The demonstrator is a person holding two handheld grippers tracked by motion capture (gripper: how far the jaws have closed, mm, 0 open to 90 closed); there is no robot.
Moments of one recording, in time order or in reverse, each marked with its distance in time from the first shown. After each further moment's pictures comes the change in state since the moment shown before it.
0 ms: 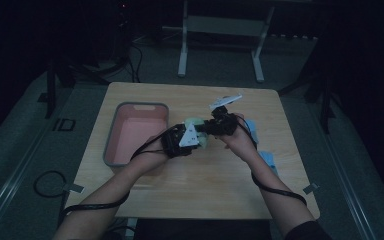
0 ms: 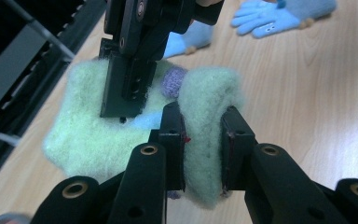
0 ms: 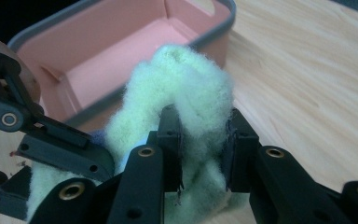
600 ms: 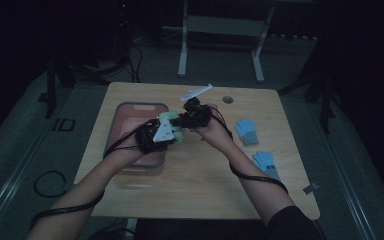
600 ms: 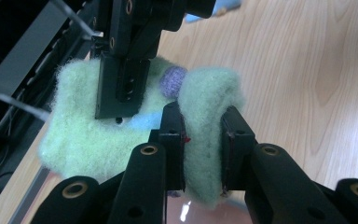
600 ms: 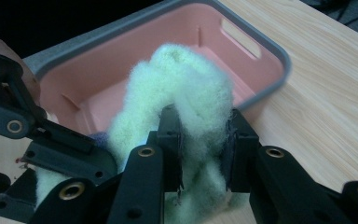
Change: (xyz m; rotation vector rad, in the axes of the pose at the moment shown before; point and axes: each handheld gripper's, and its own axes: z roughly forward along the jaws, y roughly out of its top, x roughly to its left) left arm 0.022 -0.038 -0.047 0.078 0.060 -0.018; right arm 0.036 0.053 0.047 0.016 0.050 -0.076
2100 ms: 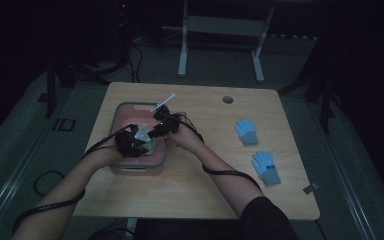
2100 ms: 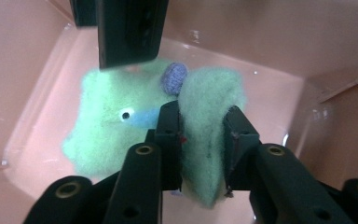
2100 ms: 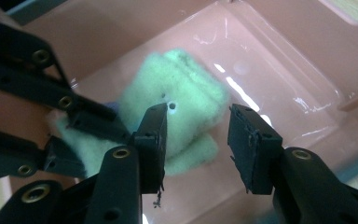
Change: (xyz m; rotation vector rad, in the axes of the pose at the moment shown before) left arm 0.030 -0.095 0.036 0.301 -0.160 -0.120; right arm 0.008 0.003 0.108 0.179 0.035 0.027
